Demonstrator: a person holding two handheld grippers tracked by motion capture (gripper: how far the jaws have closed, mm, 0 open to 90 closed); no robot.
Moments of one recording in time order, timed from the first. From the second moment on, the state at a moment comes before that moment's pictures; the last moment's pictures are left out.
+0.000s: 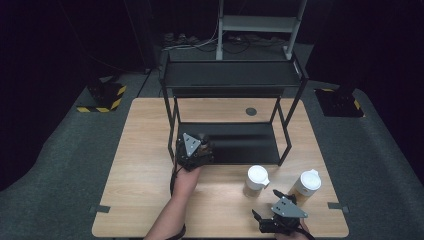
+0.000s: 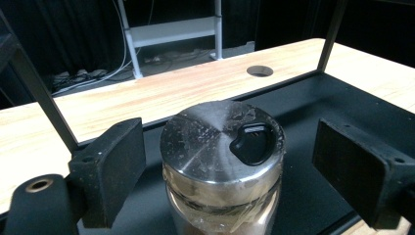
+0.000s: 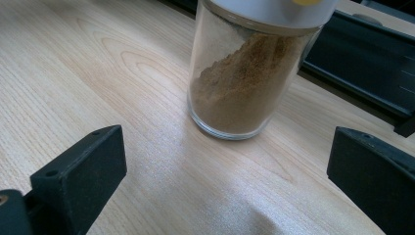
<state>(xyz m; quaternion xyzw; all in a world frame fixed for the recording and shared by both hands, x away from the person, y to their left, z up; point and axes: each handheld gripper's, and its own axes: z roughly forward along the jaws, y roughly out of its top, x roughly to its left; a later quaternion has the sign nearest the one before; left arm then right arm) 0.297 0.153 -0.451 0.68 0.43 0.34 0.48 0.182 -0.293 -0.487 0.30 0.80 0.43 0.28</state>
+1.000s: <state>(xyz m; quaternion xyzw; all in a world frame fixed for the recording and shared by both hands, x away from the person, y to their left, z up) 0.257 0.164 -0.441 0.68 0.42 0.34 0.49 0.181 -0.292 -0.486 0.30 0.80 0.43 0.28</state>
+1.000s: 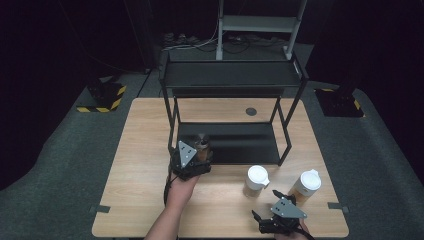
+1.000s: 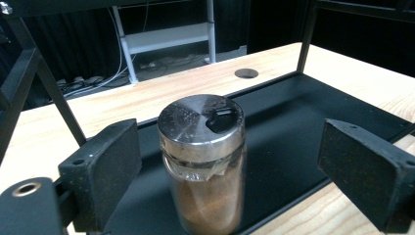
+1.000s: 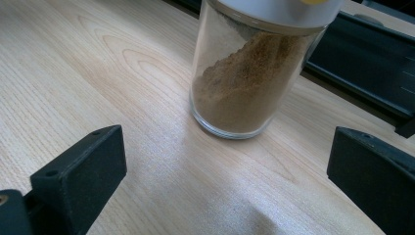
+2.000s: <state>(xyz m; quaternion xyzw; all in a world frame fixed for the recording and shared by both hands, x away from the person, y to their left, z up) 0.205 0.181 -0.440 0.68 0.41 0.35 0.50 0.181 -0.292 -0.486 0.30 0.80 0.43 0.28</state>
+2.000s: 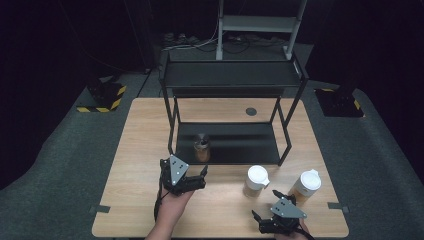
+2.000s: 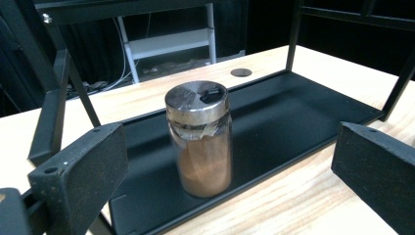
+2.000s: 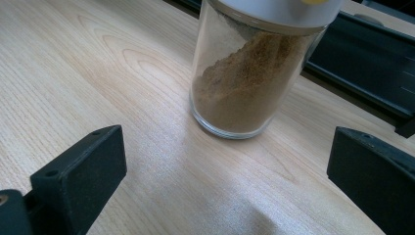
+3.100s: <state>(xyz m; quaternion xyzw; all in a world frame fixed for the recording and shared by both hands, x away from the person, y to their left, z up) 0.172 0.215 -0.491 0.73 0.41 0.32 0.44 0.181 -0.289 -0.485 0.31 0.80 0.43 0.28</state>
